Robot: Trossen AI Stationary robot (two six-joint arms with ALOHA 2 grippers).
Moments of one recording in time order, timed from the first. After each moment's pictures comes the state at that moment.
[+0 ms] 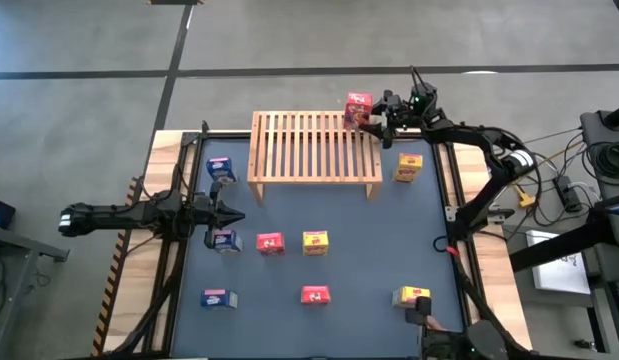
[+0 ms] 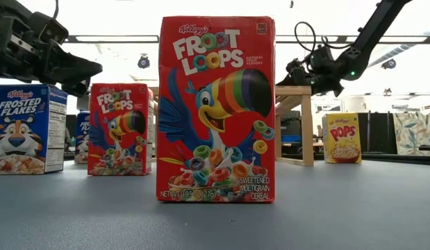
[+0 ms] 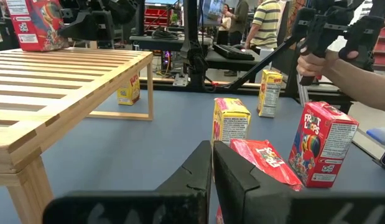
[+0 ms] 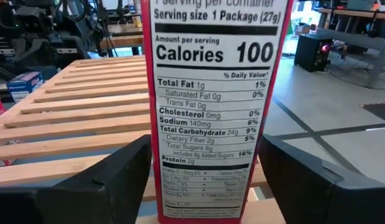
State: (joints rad) left arm 0.04 0.10 0.02 0.03 0.04 -0.06; right arm -1.09 1.62 0.86 0.55 -0.98 -0.20
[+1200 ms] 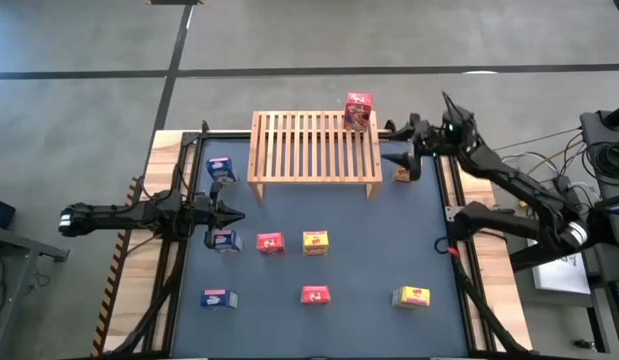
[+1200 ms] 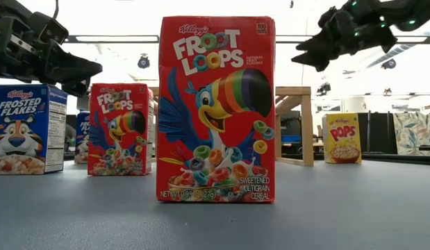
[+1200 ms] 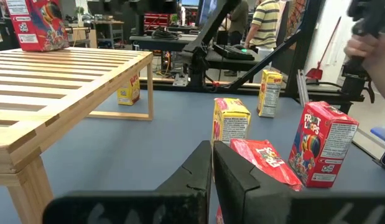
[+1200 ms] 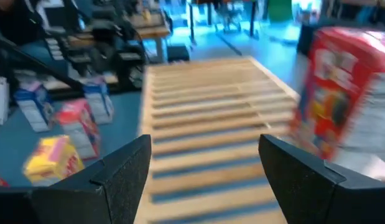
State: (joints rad) left arm 0.04 0.10 0.02 0.03 0.04 -0.06; right arm -0.91 0.88 0.63 0.05 -0.80 -0.15
